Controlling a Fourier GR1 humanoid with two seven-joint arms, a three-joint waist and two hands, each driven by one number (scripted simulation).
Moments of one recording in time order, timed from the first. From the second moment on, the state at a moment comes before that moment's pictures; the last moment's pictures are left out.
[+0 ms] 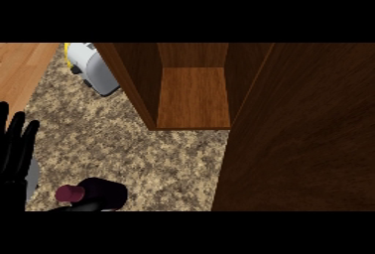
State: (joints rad) left arm 0.03 0.11 -0.18 -2.39 -0.21 0.46 0.72; right arm 0.01 -0.10 0.51 -2.50 0.06 -0.27 0.58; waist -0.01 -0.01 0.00
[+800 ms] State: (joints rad) left arm 0.30 0.06 -0.14 -2.23 -0.07 0.40 0.32; right arm -0.04 -0.17 0.56 -2.51 0.08 -0.37 0.62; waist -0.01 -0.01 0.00
